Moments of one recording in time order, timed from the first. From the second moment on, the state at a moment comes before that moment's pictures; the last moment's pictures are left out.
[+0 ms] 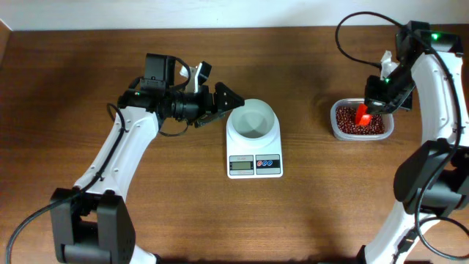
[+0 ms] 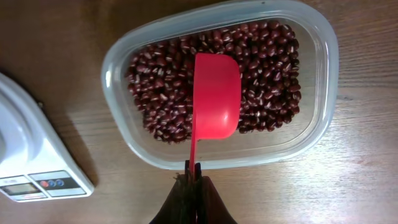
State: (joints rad) left arm -0.15 1.70 1.31 -0.62 0.93 -0.44; right arm -0.16 2.06 1.95 -1.46 -0.12 0.06
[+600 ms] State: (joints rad) left arm -0.15 1.70 1.31 -0.62 0.90 -0.44; right arm -0.16 2.12 1.96 -1.38 -0.06 0.03
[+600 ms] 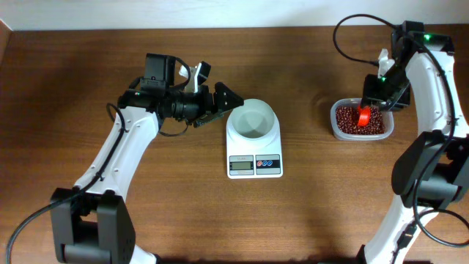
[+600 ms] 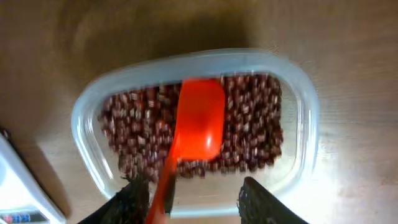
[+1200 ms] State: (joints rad) left arm -0.15 1.70 1.31 -0.70 0.67 -0.42; right arm -0.12 2.13 1.97 -1.37 -0.06 0.06
